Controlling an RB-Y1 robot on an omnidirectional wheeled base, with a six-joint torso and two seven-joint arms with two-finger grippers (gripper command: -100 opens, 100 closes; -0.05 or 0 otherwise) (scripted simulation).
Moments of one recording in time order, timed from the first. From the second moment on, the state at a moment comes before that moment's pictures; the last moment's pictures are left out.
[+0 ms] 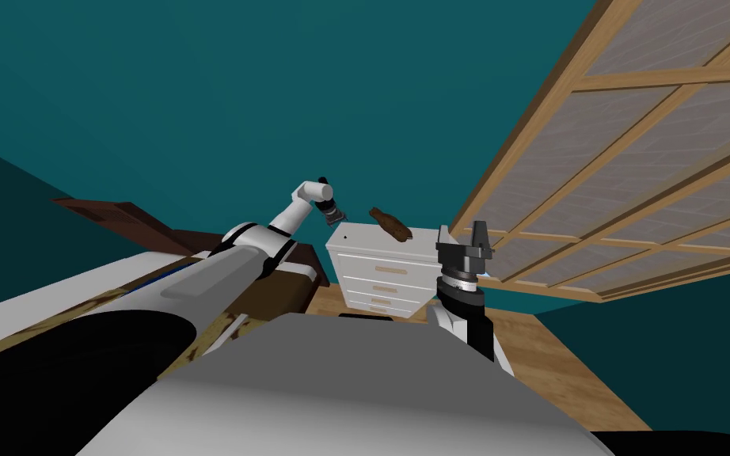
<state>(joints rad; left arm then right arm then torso) -1.17 0.58 -0.33 -1.08 0.81 1.62 -0.73 0.51 -0.05 0.04 -2.35 -0.04 -0.59 -0.12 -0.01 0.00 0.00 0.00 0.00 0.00</state>
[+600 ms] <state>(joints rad) -1.22 0.59 -0.35 -0.98 0.88 1.76 -0.83 0.51 -0.05 0.04 -2.35 -0.04 -0.59 -0.12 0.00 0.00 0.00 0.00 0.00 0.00</state>
